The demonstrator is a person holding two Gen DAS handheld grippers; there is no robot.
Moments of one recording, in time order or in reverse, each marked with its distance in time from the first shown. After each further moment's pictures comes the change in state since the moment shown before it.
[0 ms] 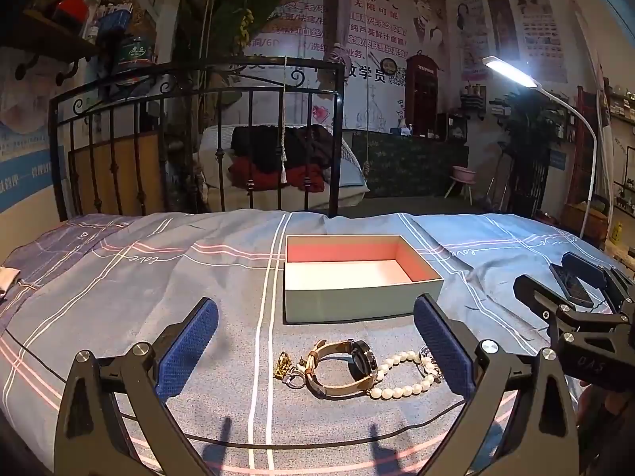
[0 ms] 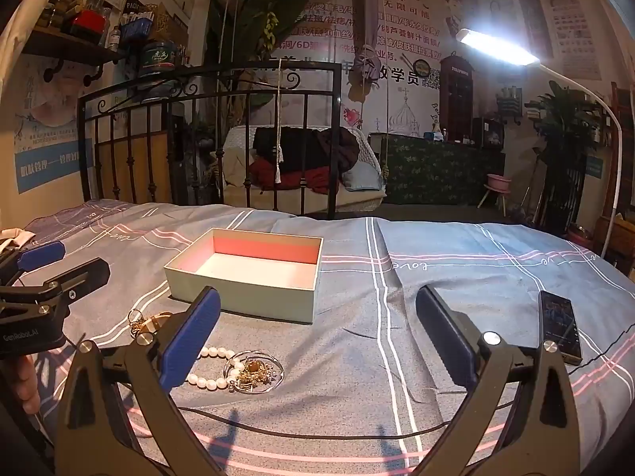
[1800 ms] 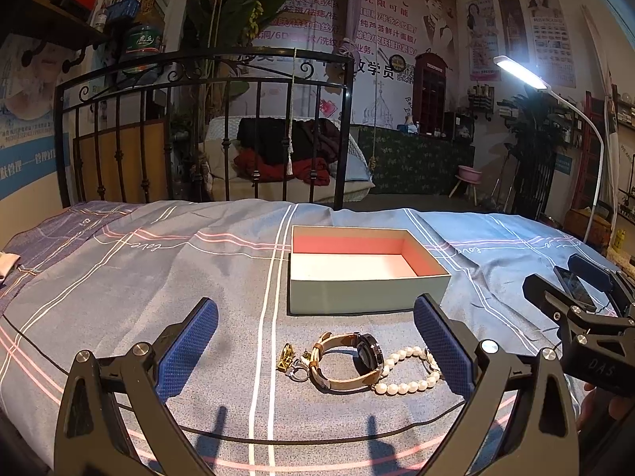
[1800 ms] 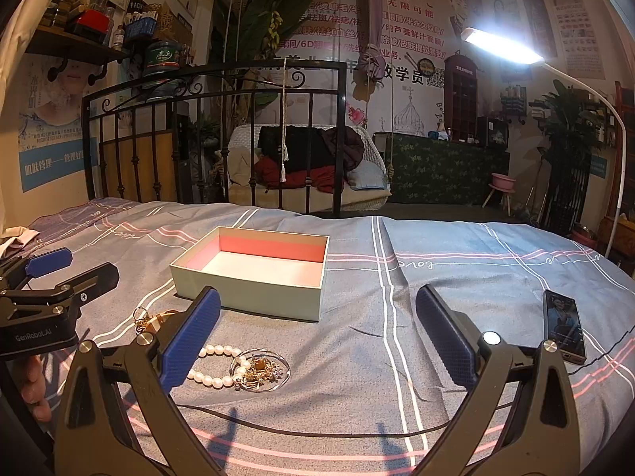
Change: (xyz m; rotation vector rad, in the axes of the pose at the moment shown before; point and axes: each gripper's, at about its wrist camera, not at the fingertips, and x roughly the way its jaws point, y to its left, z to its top) left arm 0.008 0.005 -0.002 -0.037 0.028 0.009; right arm -0.004 0.003 -0.004 -0.004 -0.001 0.014
